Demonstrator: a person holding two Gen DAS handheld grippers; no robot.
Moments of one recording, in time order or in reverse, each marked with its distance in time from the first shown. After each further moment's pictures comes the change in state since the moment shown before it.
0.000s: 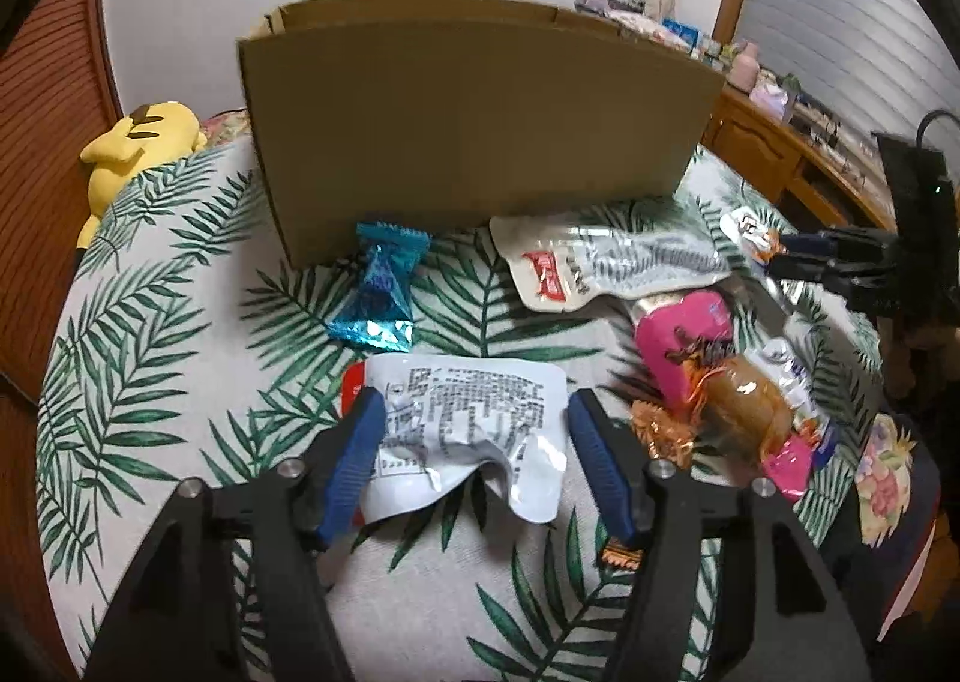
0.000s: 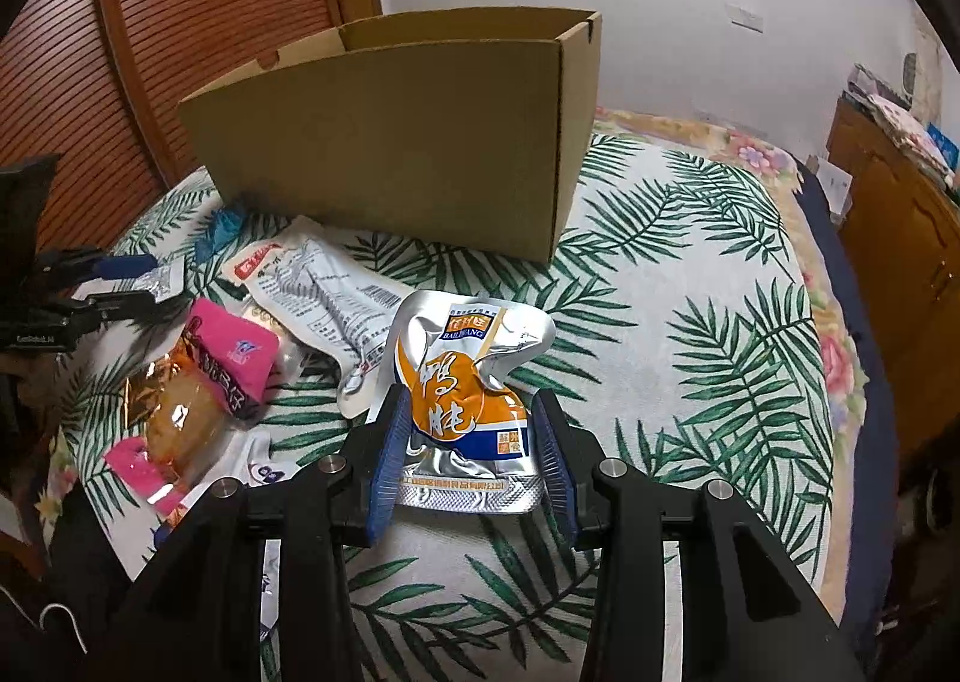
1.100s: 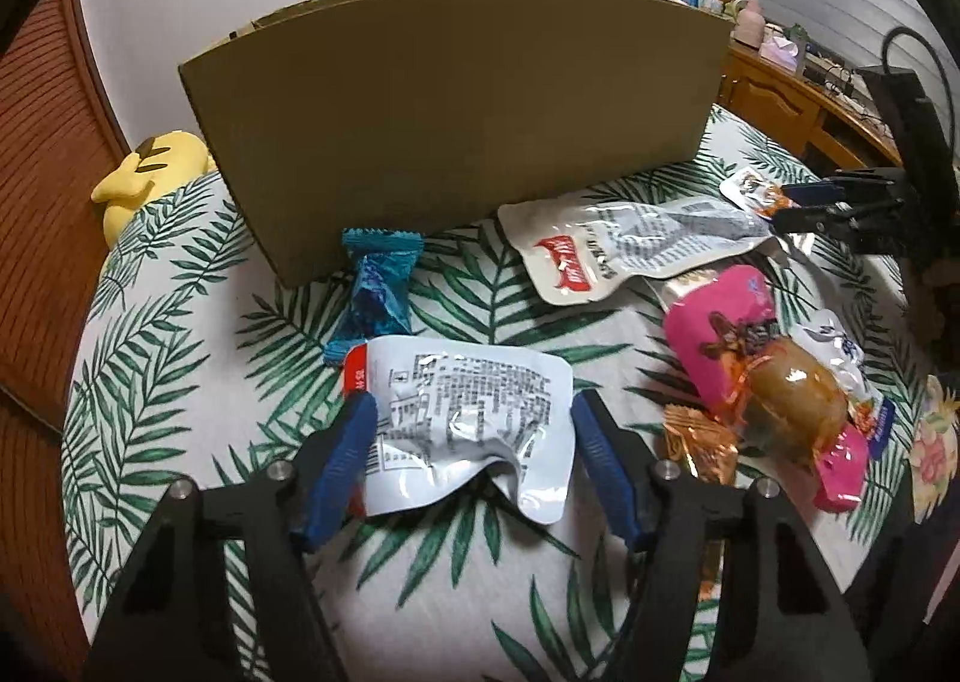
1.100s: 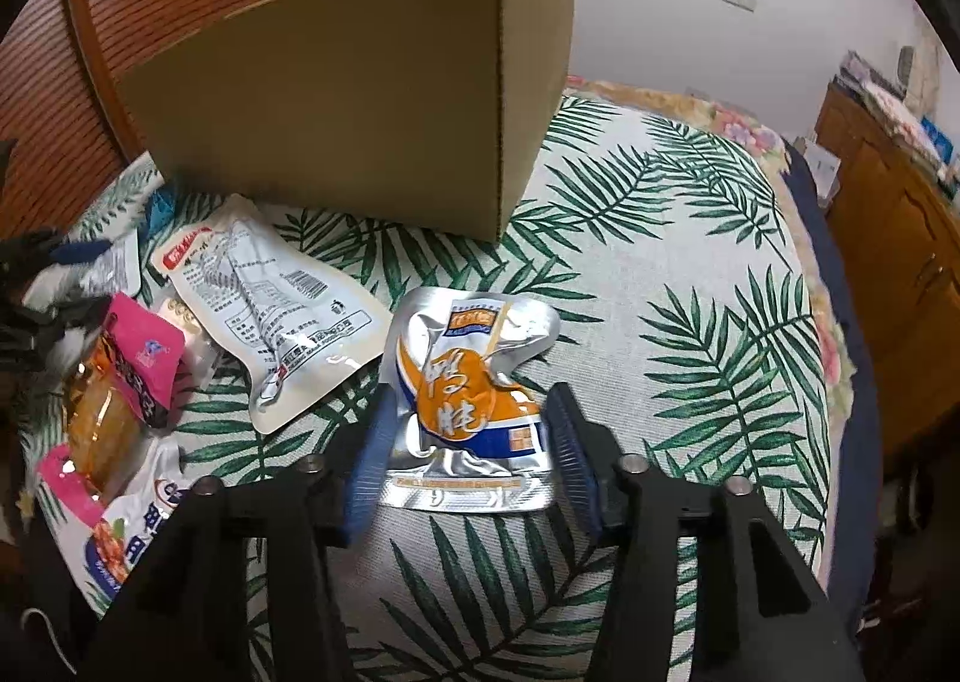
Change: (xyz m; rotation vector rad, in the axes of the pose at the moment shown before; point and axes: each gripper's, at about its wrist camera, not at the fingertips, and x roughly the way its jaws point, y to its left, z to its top) left arm 0.016 -0.018 0.005 0.092 0.021 0.094; right arm 0.027 -0.030 0.008 0.027 0.070 -0.024
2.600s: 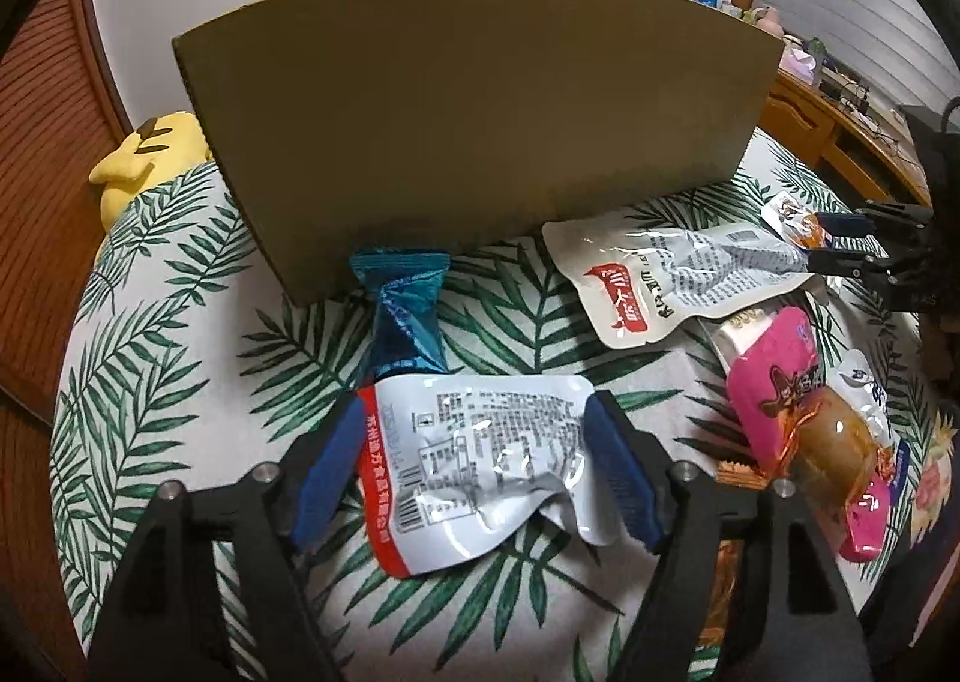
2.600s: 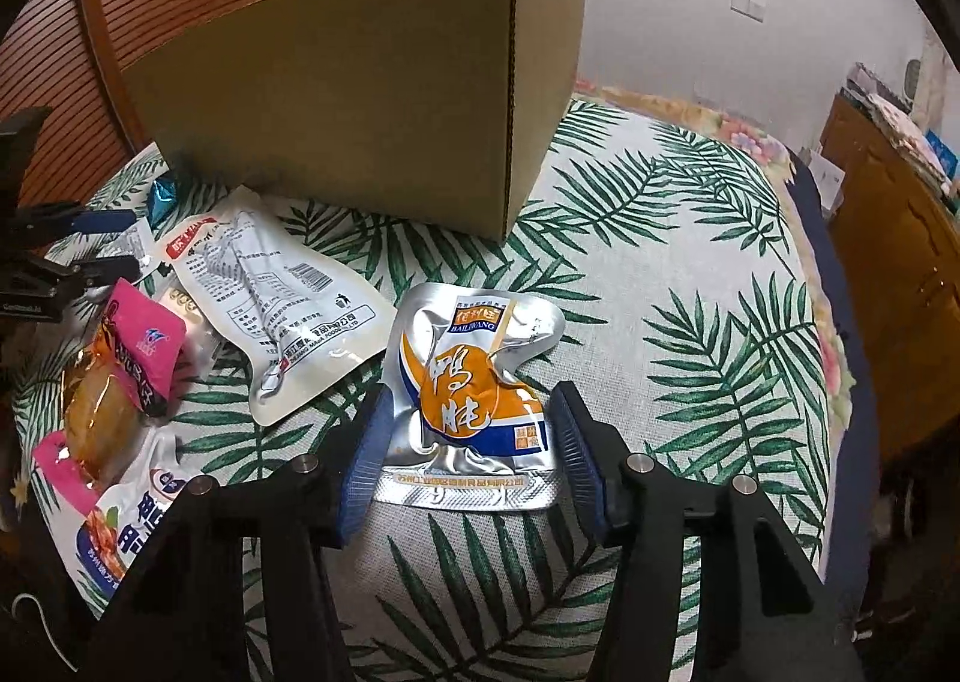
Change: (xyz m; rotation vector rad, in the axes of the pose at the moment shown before) left arm 0.024 0.020 0.019 -0.052 0.026 -0.003; right arm 0.003 0.006 -0.002 -0.053 -0.004 -0.024
